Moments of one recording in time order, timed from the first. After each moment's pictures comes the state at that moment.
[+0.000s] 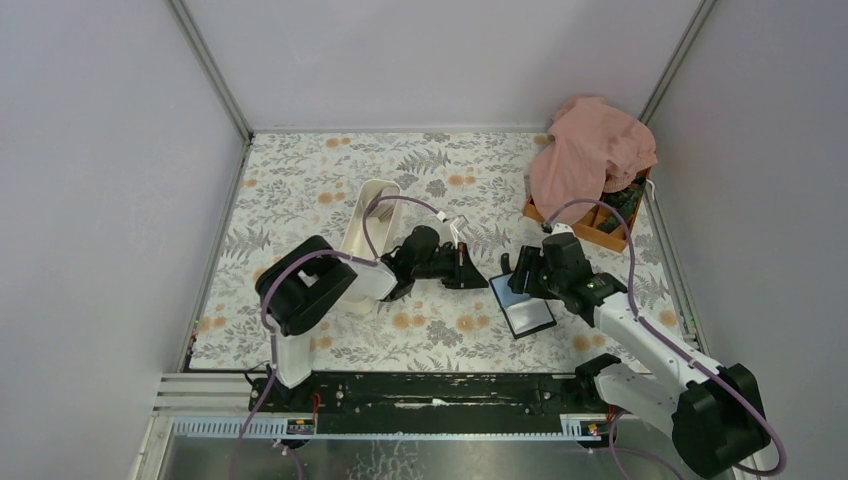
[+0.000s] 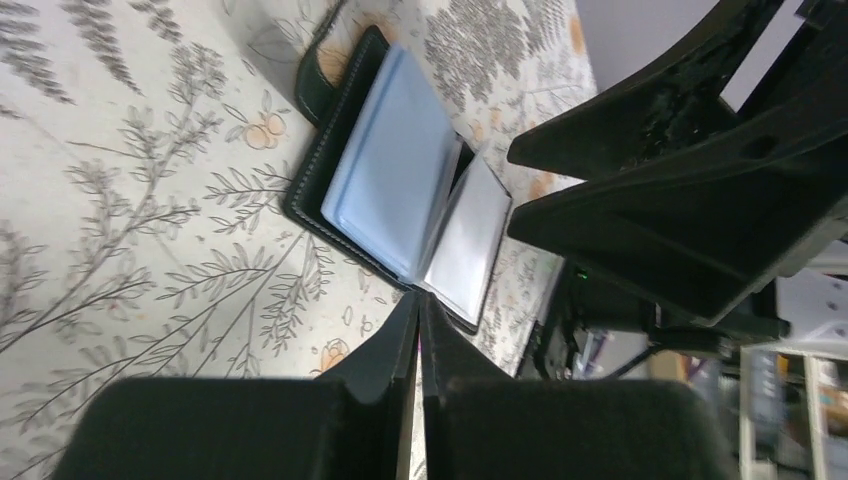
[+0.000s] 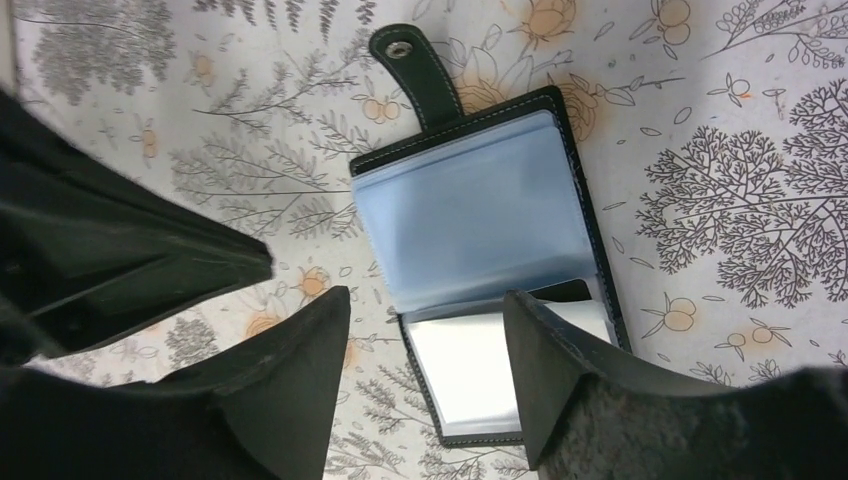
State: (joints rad) left arm -0.78 1.93 0.82 0.73 0.55 -0.86; right arm 0.43 0.98 0.54 -0.40 -0.01 0.53
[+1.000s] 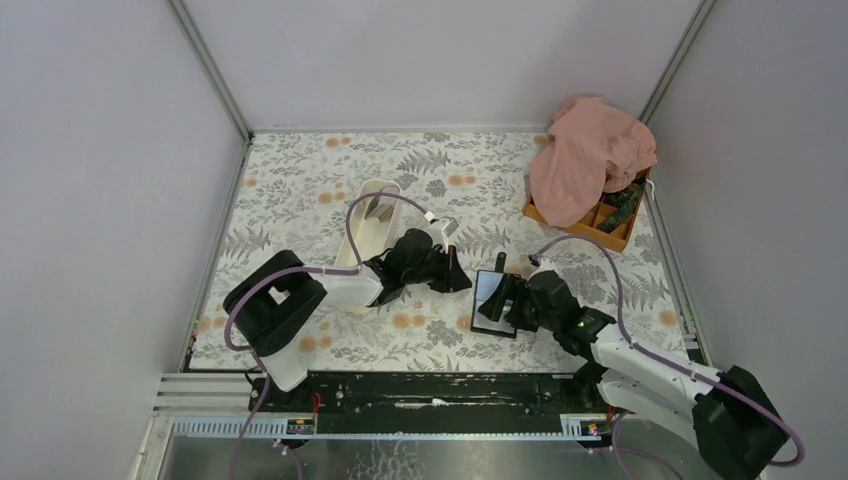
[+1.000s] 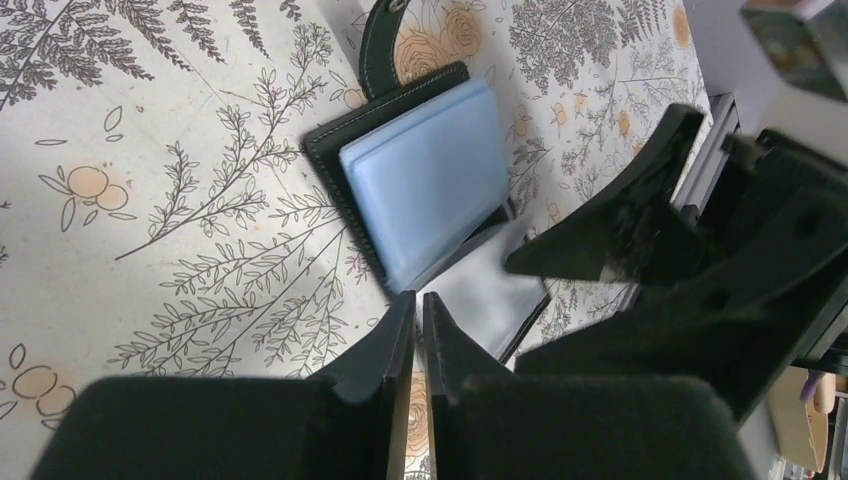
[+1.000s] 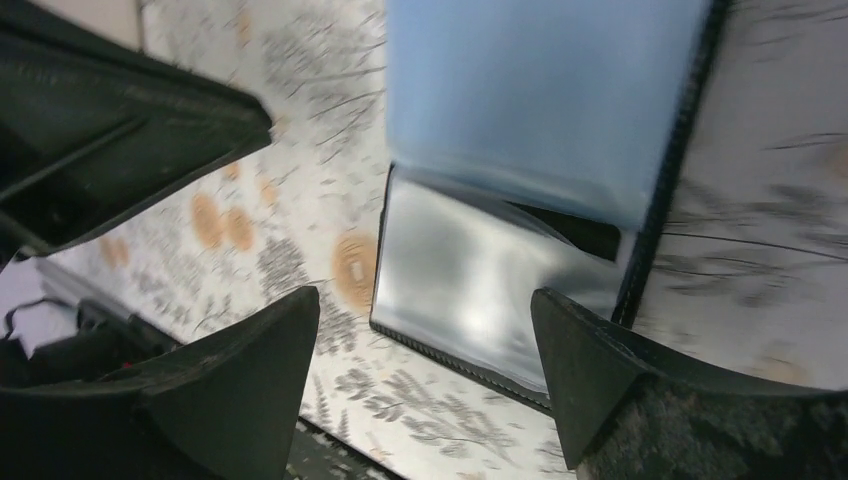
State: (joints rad) left arm -0.80 1.72 0.76 0.46 0.34 -0.65; right arm 0.61 0.86 0.25 -0.15 -0.05 0.85
